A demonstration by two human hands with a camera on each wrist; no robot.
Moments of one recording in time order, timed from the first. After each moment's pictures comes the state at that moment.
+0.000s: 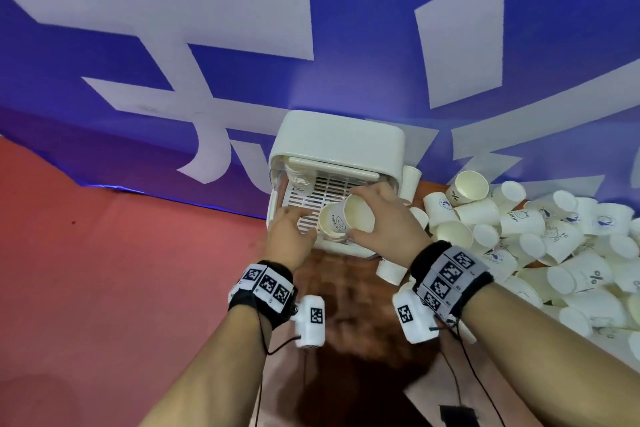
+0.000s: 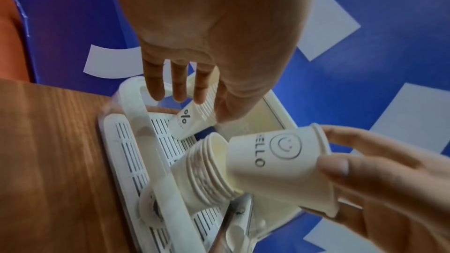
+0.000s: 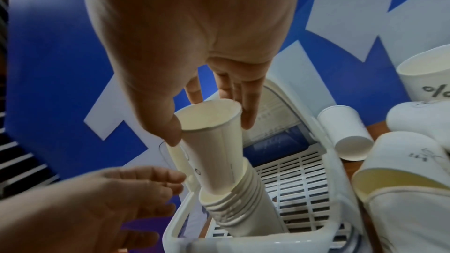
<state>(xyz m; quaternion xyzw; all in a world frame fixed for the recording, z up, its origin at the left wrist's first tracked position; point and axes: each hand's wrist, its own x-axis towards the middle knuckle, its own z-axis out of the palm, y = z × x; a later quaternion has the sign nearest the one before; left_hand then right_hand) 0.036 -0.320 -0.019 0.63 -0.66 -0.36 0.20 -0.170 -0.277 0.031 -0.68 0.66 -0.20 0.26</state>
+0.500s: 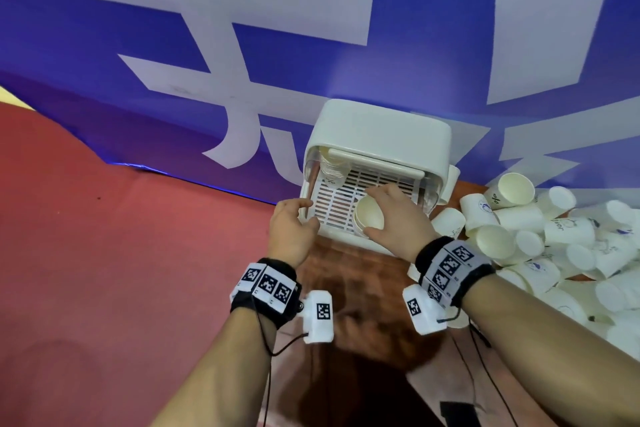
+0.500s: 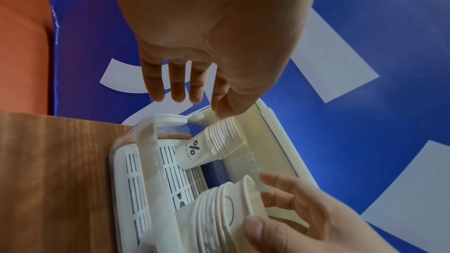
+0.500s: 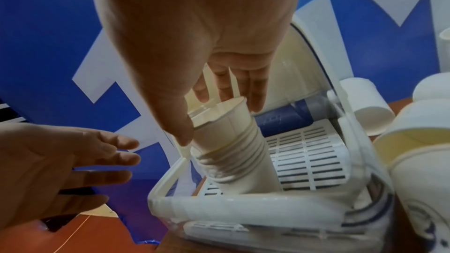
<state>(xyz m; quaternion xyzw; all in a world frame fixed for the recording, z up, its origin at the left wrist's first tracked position) 0.085 -0.331 -0.025 0.67 -0.57 -0.40 0.26 -0.134 -0.307 -0.005 -0.70 0.66 -0.09 0.24</state>
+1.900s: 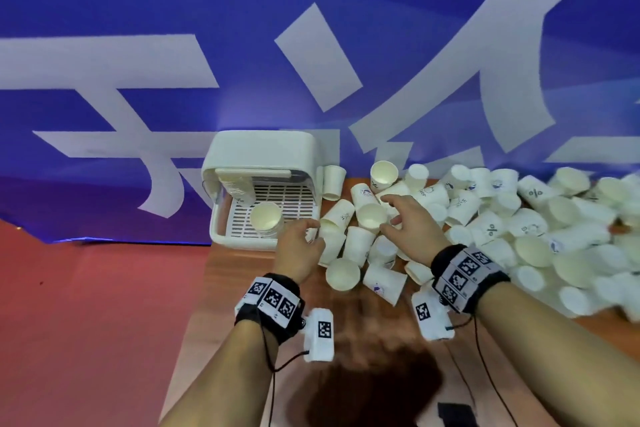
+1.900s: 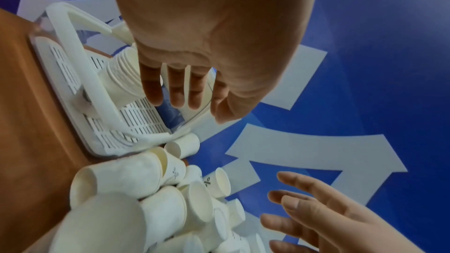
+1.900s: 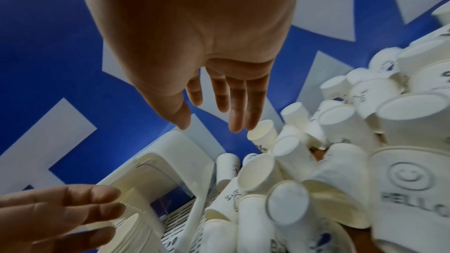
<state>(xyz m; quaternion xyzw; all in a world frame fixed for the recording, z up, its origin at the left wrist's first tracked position) -0.090 -0.212 0.028 0.56 -0.69 -0.41 0.21 -0.319 -0.140 0.046 -0.55 0.75 -0.26 0.26</state>
